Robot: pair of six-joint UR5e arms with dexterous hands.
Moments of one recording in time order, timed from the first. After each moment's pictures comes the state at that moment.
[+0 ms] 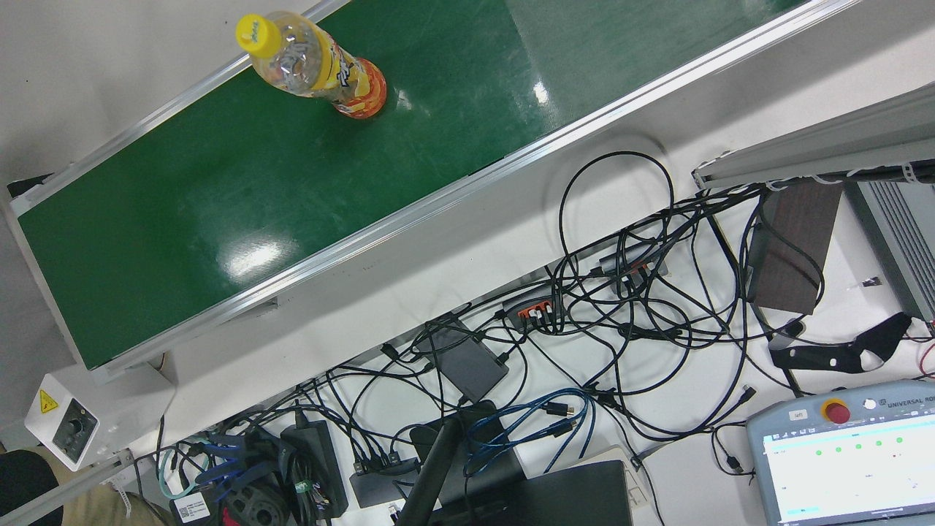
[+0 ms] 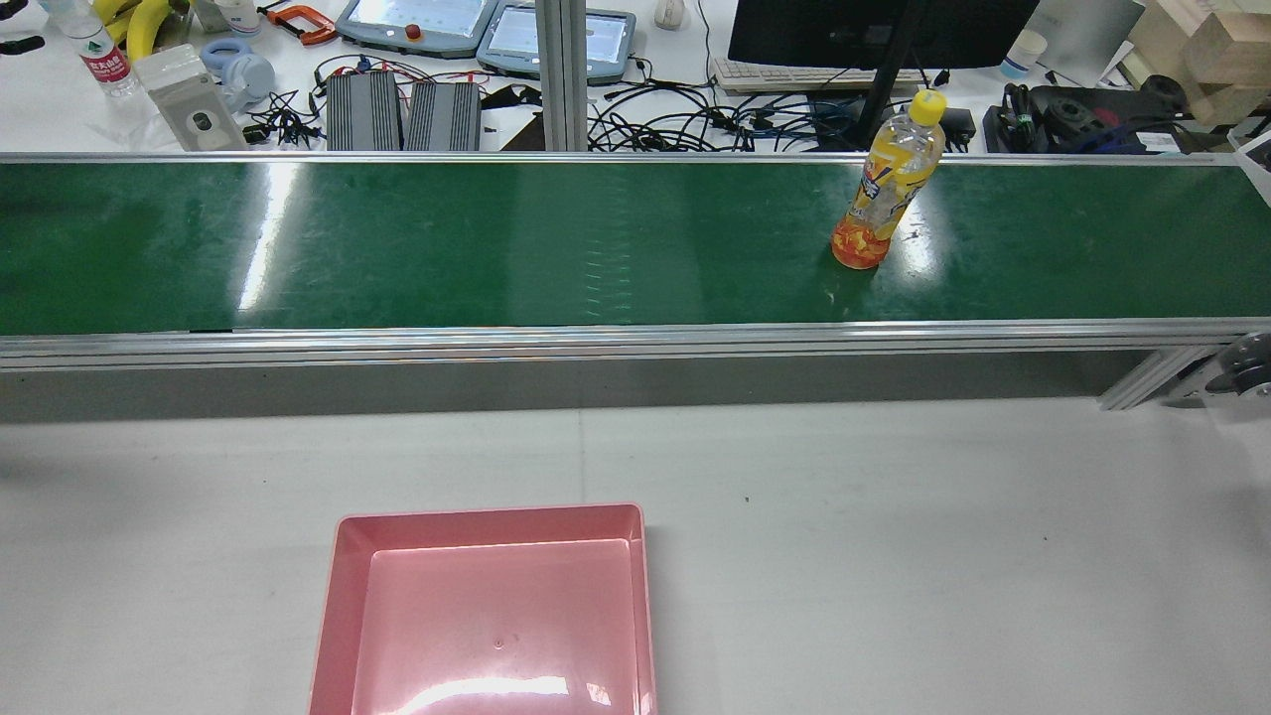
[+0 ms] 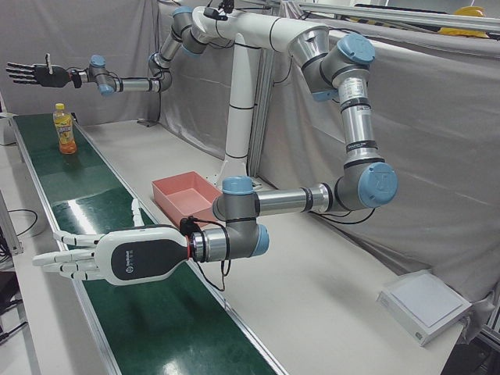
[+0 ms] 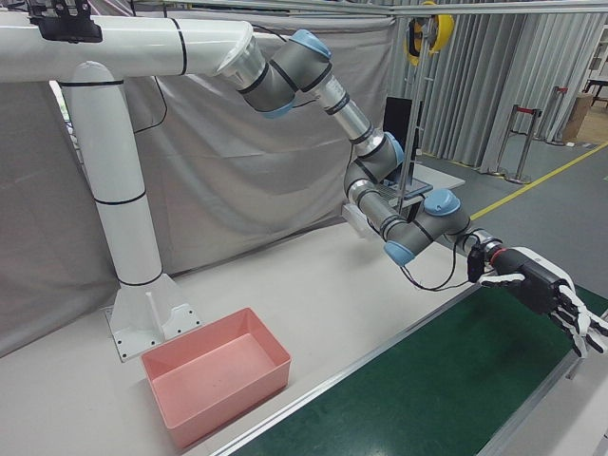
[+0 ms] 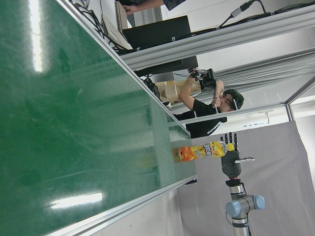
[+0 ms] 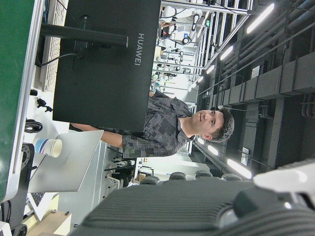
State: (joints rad) left arm -1.30 -1.90 -1.50 -0.03 1.50 0.32; right arm 1.57 -1.50 1.58 -3.22 -1.58 -0.10
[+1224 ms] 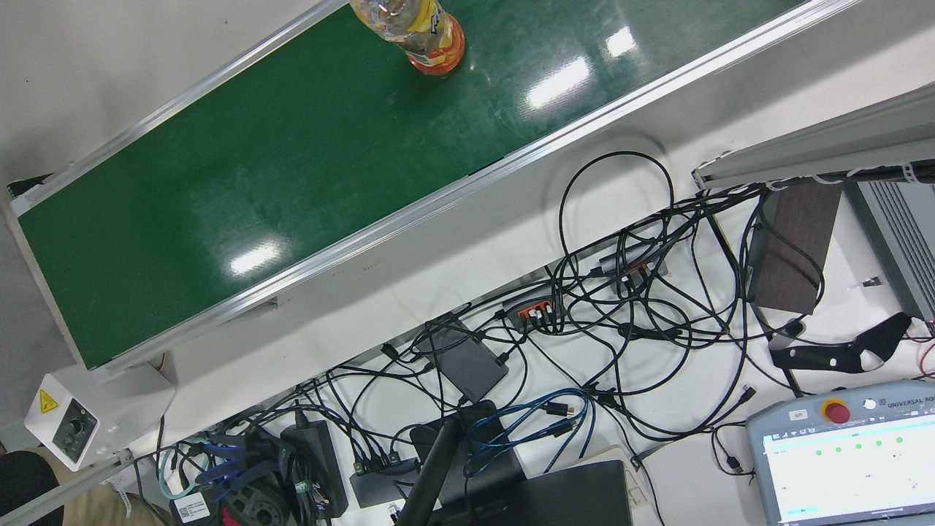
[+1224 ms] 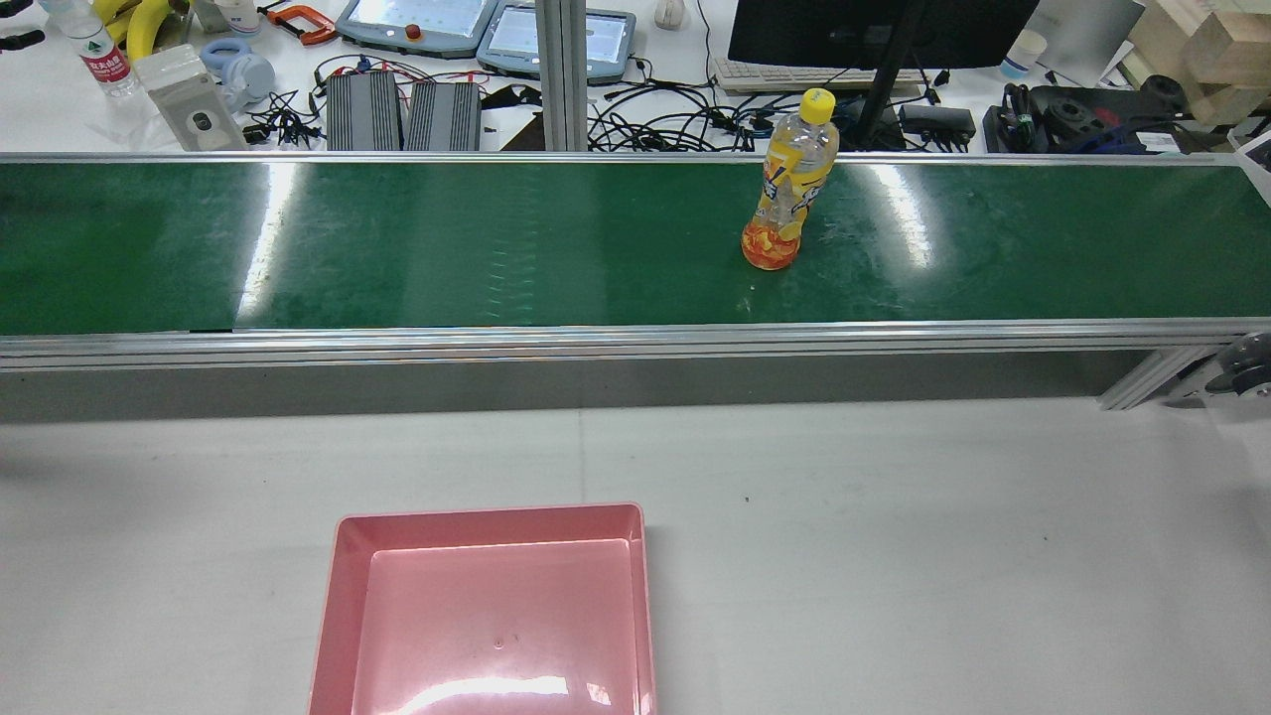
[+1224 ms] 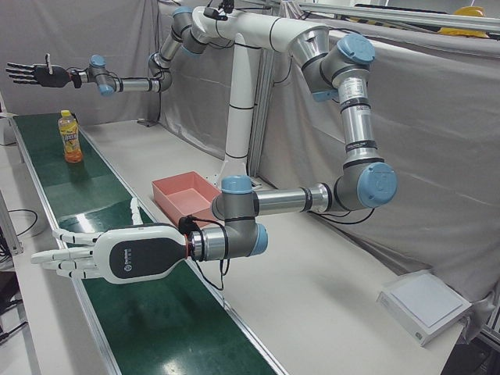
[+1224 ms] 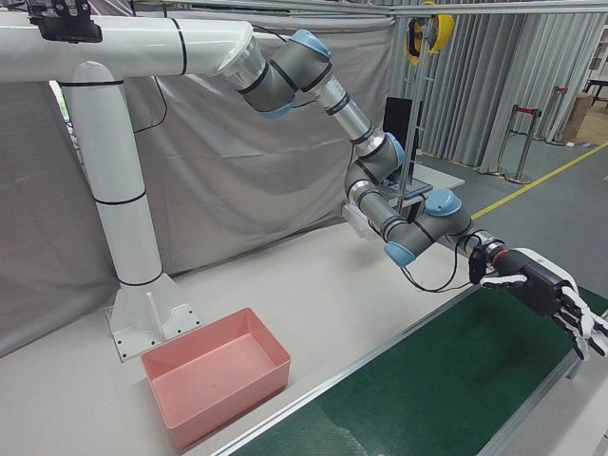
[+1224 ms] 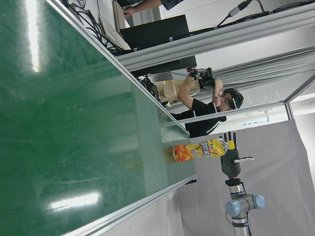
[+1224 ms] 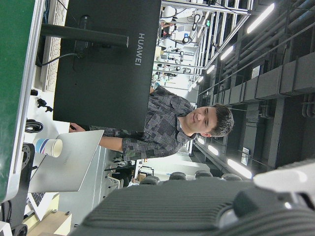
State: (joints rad) left arm -1.30 -1.91 -1.50 -0.03 1.50 0.33; right arm 1.57 -1.50 1.58 -3.22 -1.58 -0.10
